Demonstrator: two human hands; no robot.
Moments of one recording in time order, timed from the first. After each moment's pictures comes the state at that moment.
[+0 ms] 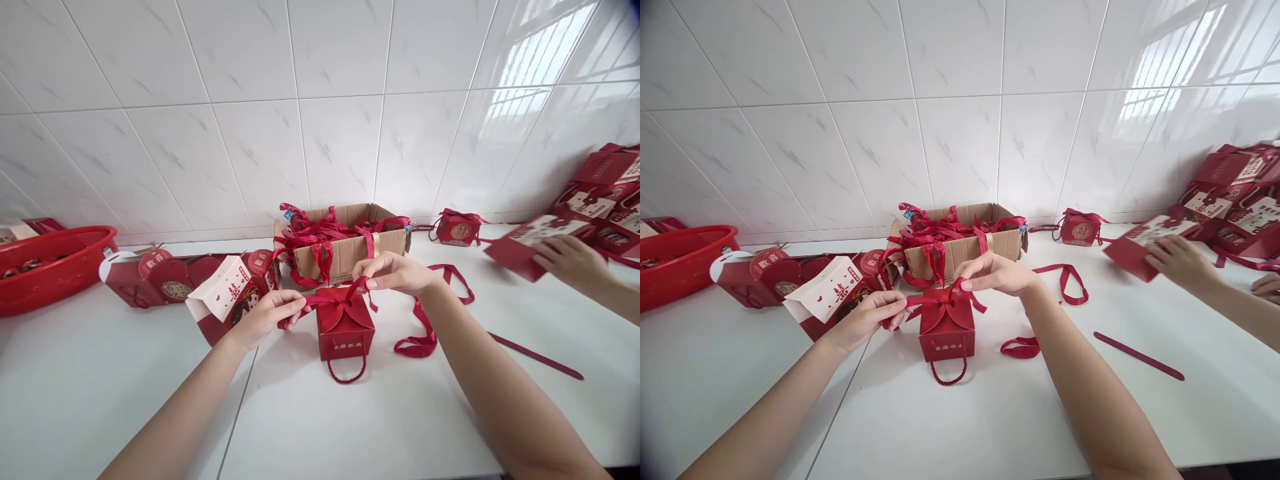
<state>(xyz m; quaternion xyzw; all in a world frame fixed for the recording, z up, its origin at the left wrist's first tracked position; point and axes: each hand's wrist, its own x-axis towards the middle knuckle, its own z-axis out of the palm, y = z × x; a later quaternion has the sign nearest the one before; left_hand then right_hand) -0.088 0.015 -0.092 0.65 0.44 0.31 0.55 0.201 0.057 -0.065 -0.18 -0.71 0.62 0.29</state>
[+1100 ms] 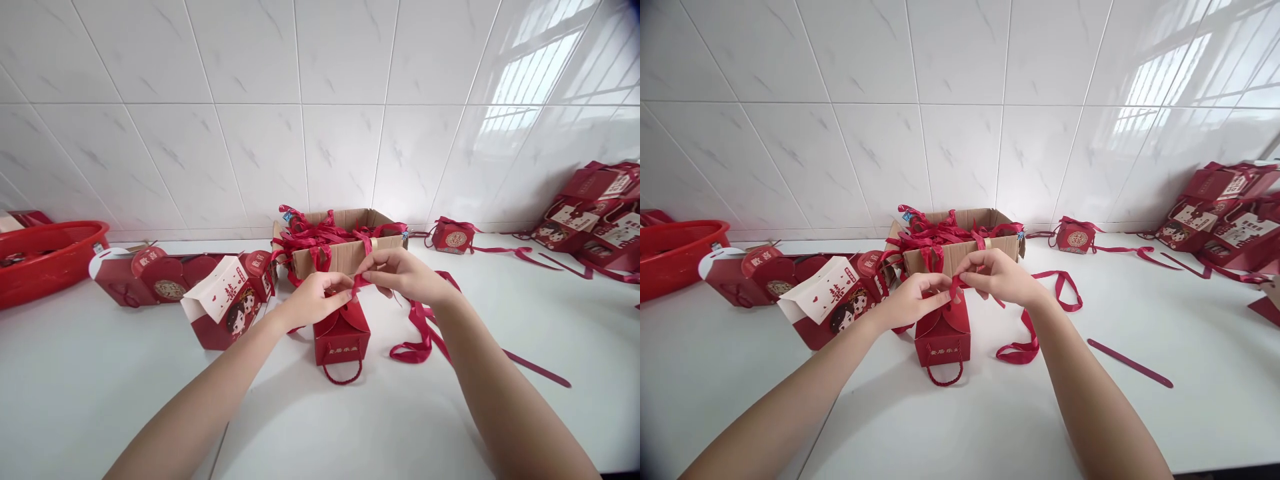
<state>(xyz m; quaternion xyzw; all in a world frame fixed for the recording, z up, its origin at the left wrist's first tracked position) -0.015 0.021 -0.054 0.77 0.37 0.27 0.44 0.197 0.019 -0.034 -0.38 -0.76 0.41 0.32</state>
